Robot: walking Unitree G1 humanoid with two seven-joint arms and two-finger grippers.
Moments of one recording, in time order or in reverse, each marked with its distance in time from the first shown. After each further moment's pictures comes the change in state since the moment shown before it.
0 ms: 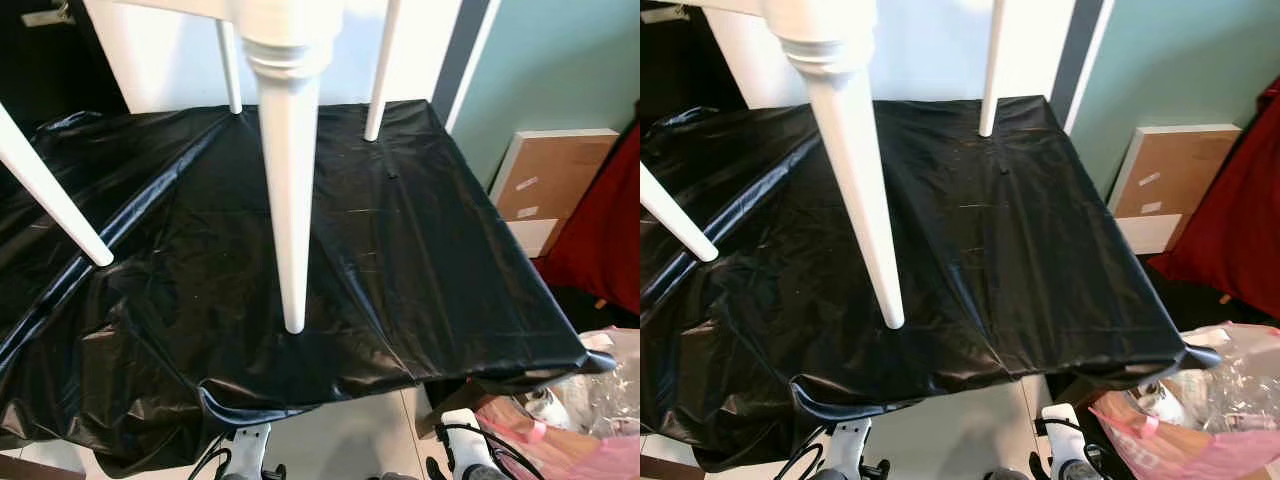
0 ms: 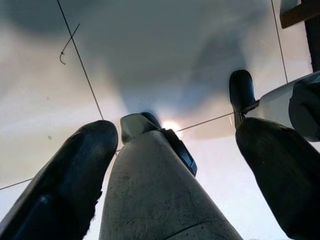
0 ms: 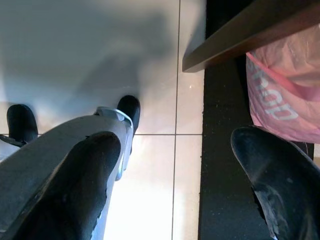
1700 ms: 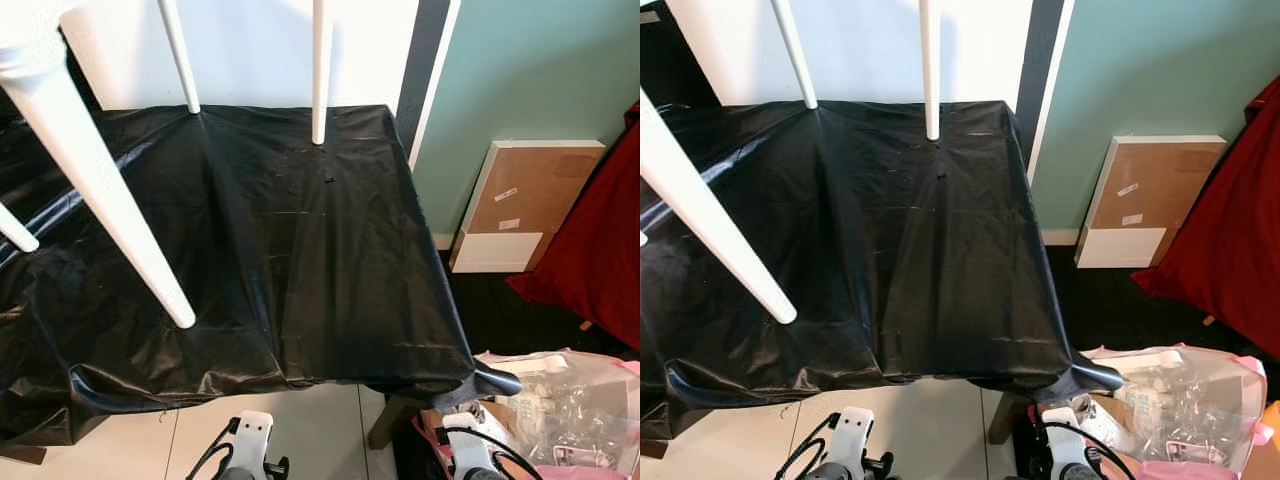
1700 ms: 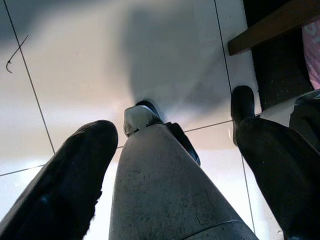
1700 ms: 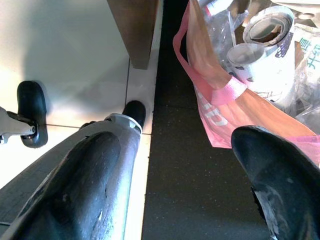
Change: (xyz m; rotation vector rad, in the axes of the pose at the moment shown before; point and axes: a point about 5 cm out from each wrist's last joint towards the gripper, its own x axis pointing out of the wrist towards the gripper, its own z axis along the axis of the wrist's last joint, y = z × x) left arm 0.001 -0.001 0.007 0.002 -0.012 -0.013; right arm -0.001 -0.001 -0.003 0.003 0.014 0.002
